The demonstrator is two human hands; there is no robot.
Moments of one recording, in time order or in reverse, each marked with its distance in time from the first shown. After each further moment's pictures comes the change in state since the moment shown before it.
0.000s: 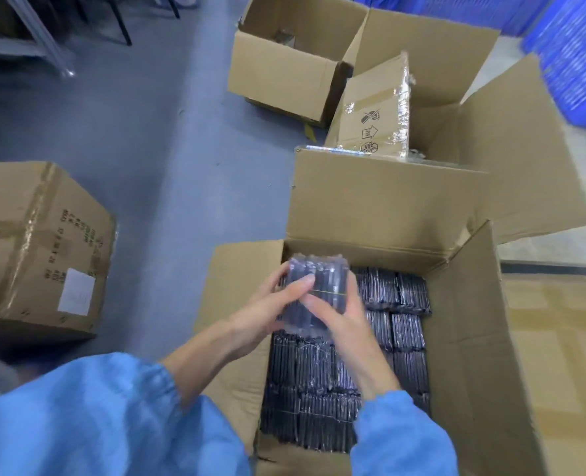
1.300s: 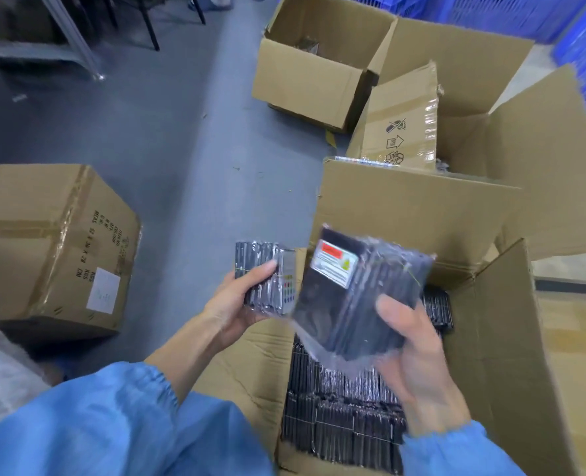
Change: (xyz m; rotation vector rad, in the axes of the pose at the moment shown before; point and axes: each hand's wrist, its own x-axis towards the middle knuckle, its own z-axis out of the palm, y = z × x) left_hand -0.003 0.008 -0.065 -0.428 0.235 0.072; right_hand -0.027 -0.076 0.015 0.365 -0.196 -0.130
